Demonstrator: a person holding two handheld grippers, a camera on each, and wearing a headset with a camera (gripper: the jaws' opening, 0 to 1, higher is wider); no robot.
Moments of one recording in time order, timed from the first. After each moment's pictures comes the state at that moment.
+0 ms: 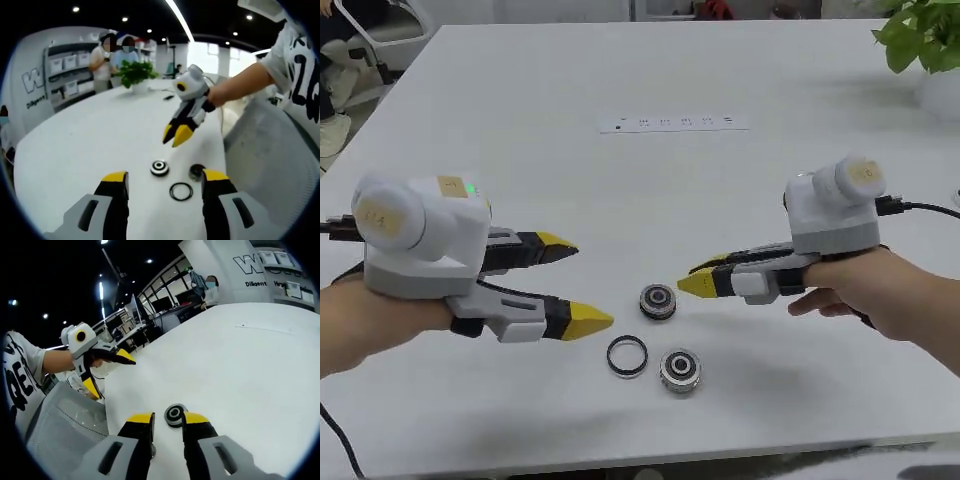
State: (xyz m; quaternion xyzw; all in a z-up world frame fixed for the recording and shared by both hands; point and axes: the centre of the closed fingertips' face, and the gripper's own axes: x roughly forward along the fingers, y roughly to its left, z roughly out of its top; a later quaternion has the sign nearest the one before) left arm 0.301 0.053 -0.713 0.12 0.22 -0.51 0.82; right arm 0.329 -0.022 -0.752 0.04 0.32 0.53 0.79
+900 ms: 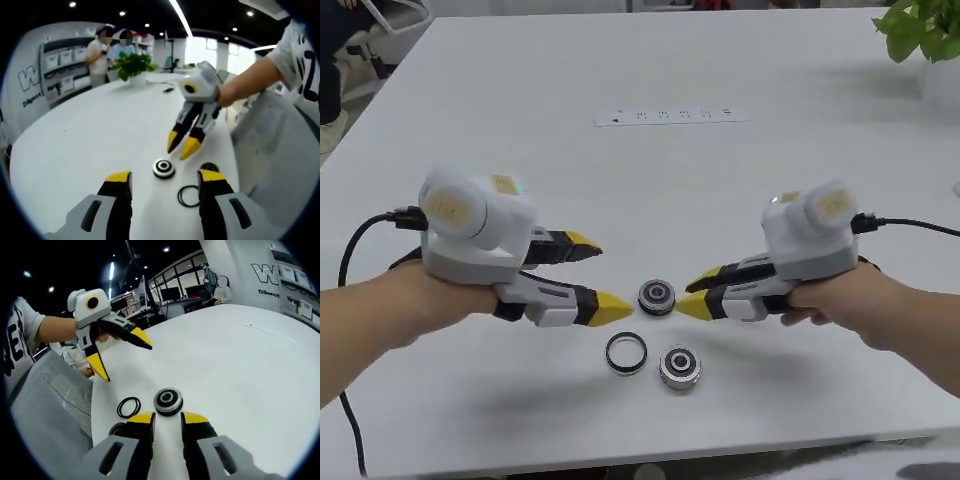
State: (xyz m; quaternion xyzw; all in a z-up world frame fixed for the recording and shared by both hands) left arm 0.321 0.032 -0.744 0.13 0.24 -0.52 0.81; right arm 0.331 -0.022 -0.795 -0.05 0.31 0.55 0.78
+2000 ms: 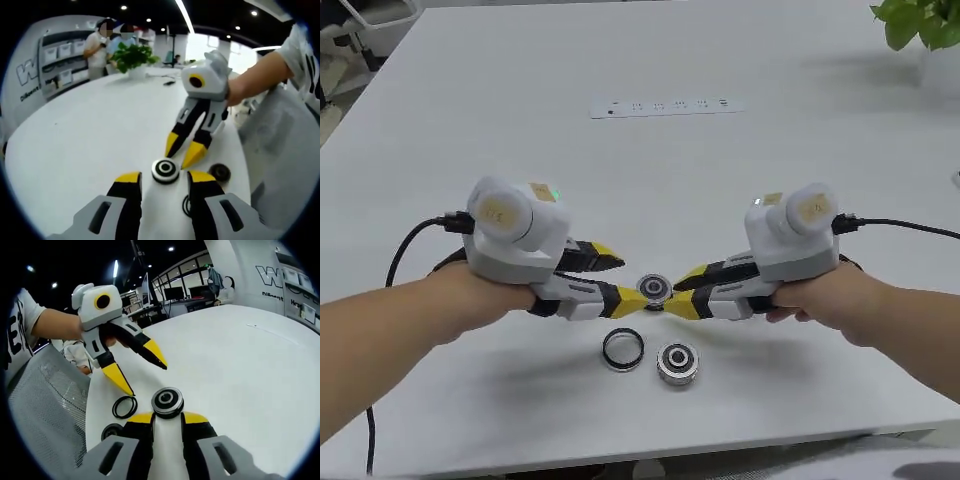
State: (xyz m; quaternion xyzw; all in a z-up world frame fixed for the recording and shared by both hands) left arm 0.335 0.011 -0.776 0.13 0.26 -0.52 0.80; right arm 0.334 -0.013 -0.806 -0.06 0.30 0.56 0.77
